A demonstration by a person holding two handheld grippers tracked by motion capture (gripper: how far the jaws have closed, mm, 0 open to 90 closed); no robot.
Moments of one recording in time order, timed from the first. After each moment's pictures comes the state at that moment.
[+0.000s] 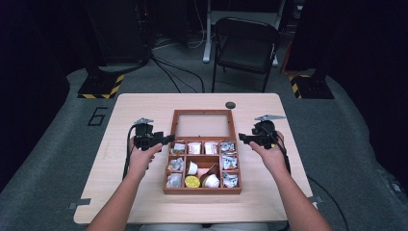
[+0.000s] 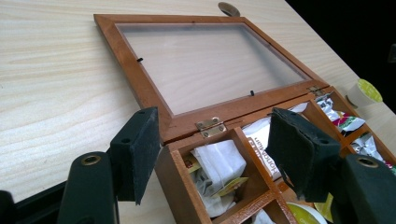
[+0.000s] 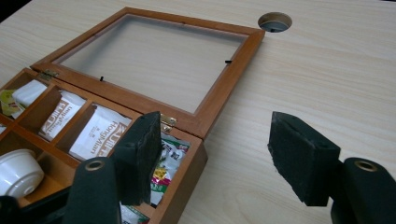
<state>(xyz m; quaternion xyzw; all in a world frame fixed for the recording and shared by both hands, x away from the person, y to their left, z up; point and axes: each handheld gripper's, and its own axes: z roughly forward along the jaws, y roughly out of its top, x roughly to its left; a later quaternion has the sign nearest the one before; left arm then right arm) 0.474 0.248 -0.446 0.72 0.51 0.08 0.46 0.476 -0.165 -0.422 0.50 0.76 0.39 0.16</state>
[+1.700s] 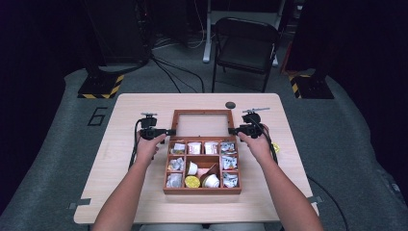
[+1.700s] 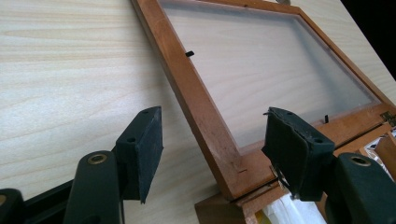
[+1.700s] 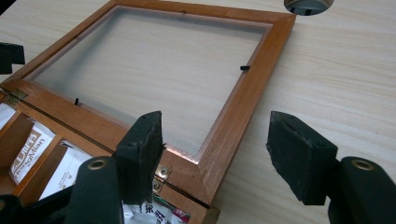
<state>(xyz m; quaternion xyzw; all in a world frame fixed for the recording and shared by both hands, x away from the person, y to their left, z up) 0.535 0.249 -0.484 0.70 0.57 0.03 0.43 0.538 -0.139 -0.455 0.52 0.76 0.38 0.10</state>
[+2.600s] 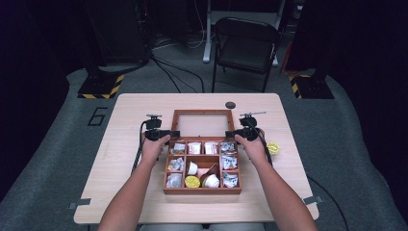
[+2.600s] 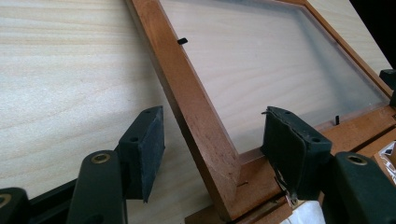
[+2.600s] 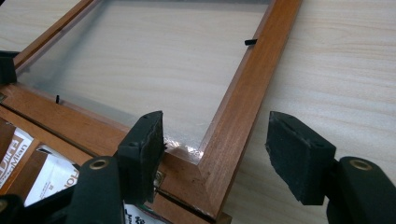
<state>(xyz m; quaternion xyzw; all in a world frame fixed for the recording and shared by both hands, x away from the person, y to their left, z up) 0.541 0.236 -0.498 0.69 0.58 0.02 0.43 0.545 -0.132 -0.481 0.55 0.74 0.38 0.07</state>
